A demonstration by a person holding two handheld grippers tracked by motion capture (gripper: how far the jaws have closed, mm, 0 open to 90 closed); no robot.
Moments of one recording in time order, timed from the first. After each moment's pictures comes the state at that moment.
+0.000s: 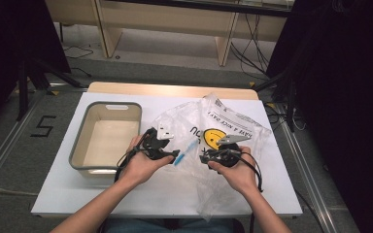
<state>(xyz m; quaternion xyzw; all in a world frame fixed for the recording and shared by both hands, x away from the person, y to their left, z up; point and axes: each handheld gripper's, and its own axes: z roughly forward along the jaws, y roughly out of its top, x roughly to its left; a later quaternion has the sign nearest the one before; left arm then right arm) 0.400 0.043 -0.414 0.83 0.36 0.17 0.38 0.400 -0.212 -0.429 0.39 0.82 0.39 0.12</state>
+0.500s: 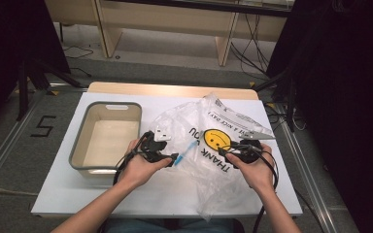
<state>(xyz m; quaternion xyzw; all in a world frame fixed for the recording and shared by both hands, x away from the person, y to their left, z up) 0.396 0.048 -0.423 0.83 0.38 0.15 0.38 0.400 -0.260 -0.417 0.46 0.77 0.40 0.18</state>
